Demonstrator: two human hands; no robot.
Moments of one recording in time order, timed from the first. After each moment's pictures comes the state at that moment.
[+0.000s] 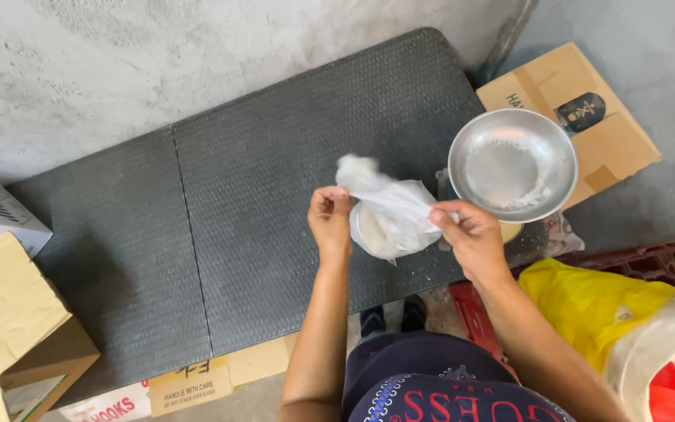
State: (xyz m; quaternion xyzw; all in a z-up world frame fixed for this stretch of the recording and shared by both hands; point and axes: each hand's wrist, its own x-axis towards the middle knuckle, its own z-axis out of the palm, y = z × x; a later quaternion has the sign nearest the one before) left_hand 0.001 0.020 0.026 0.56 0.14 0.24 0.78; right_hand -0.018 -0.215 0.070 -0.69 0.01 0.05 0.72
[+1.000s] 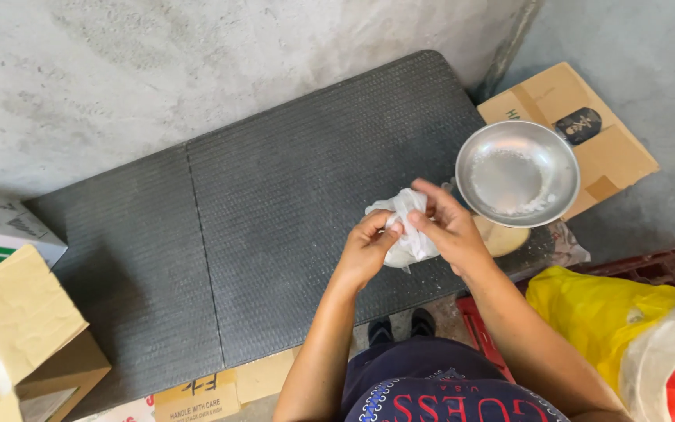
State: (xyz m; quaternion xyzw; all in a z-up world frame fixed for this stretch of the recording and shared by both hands) left_hand -0.049 0.008 0.099 0.65 -0.08 0.01 0.76; right_hand -0.016 -0.166 0.126 -0.59 -0.02 0.09 0.80
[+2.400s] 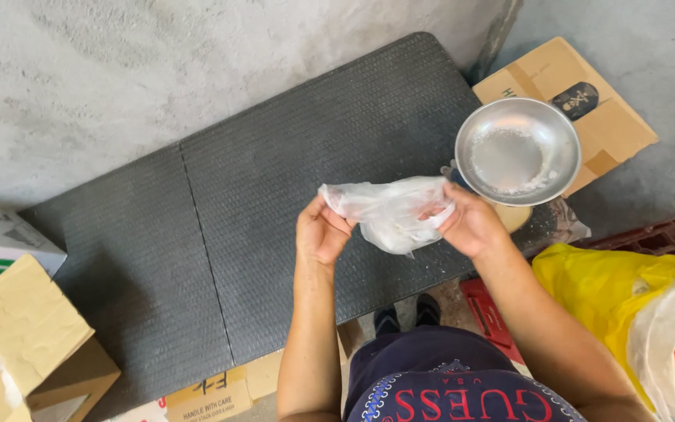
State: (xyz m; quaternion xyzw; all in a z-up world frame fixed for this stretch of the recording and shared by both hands) left_hand -0.022 0.085 0.068 0.18 0.11 -0.07 0.97; right_hand 0.005 -0.190 0.080 -0.34 0.12 0.24 0.90
